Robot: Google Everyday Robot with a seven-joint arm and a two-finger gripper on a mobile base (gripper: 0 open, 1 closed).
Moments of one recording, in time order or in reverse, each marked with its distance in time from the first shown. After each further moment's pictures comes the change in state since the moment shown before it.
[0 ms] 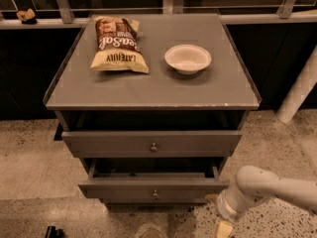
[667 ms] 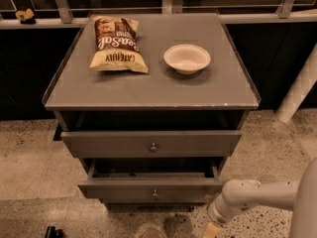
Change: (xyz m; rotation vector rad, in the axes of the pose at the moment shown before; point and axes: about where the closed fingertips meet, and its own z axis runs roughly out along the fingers) arm 0.021 -0.032 0.052 0.171 0.089 0.139
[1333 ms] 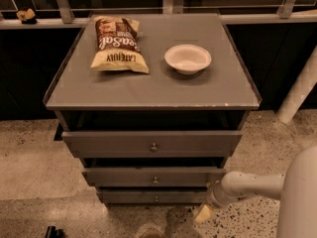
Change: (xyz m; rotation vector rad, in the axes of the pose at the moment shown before) arm -0.015 -0.073 0.012 0.131 -0.072 0.190
